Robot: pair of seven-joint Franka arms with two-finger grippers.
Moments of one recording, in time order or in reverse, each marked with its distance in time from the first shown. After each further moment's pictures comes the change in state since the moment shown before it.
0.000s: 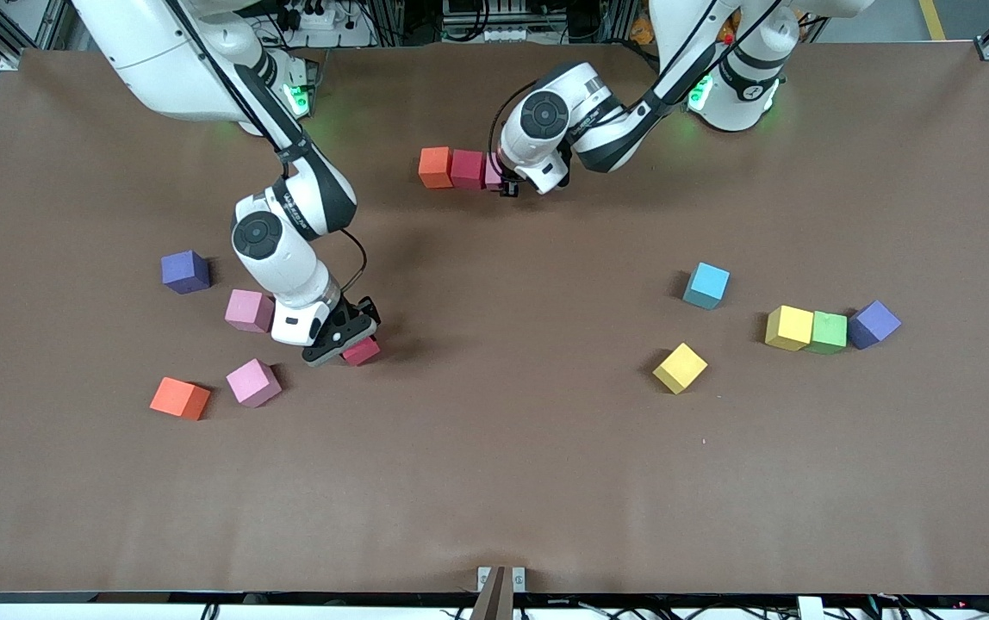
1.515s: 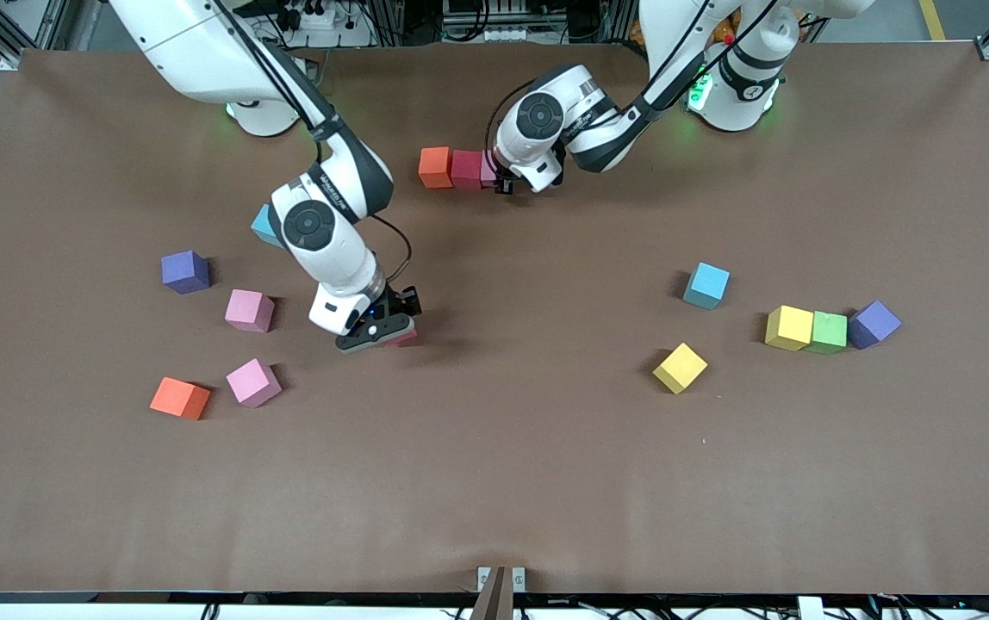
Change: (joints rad) left arm -0.026 0.040 0.001 0.000 0.000 0.036 0.000; right arm 0.126 0.000 0.017 0.088 0.000 -0.142 0.394
